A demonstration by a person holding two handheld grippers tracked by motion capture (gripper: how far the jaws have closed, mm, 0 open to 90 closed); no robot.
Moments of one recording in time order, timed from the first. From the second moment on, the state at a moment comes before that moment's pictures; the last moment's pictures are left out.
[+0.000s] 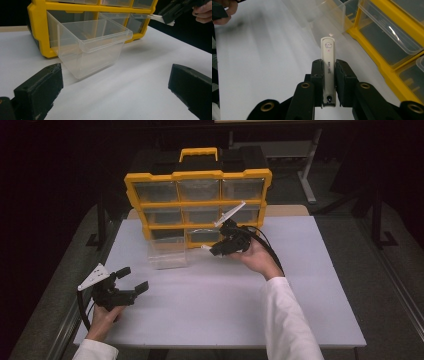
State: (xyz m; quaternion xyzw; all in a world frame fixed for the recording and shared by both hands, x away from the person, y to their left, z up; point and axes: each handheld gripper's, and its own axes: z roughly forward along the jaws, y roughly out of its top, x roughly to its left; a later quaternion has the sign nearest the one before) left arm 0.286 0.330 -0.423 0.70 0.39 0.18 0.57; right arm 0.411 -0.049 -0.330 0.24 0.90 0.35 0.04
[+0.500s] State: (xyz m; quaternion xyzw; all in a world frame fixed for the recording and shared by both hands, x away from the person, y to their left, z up) left arm 0.286 0.331 -0.423 0.70 0.39 0.18 0.58; right arm 0.416 -0.027 -0.313 0.23 0.91 0.35 0.04
